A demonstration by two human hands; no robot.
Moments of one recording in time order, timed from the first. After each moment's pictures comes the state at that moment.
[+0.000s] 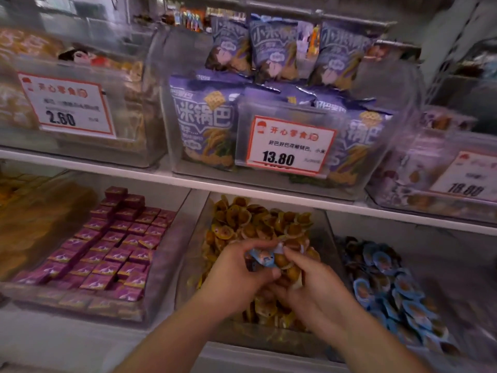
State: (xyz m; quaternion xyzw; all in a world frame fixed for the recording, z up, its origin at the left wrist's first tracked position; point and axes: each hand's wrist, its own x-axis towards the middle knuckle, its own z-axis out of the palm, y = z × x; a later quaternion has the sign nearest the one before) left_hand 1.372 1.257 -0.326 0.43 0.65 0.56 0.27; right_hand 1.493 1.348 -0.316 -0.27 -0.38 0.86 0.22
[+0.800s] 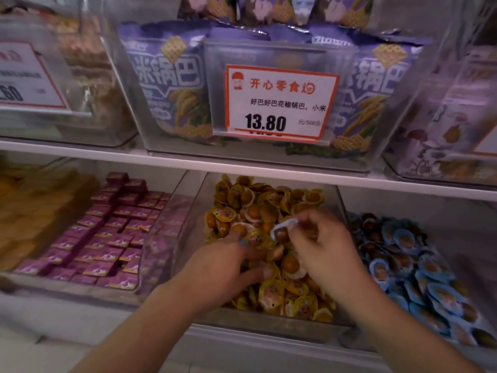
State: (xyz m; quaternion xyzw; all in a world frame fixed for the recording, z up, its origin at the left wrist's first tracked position) left_hand 1.340 1.254 -0.343 0.60 0.79 0.11 0.10; right_hand 1.494 1.373 -0.316 -0.34 -0.82 0.33 0.32
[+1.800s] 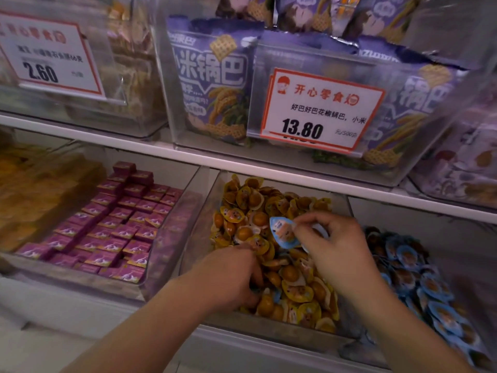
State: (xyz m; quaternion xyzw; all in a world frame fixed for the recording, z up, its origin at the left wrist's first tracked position) left_hand 1.340 1.256 -0.341 0.63 0.76 0.10 0.15; right_hand 1.486 1.376 -0.298 -0.34 -0.80 0.40 0.29
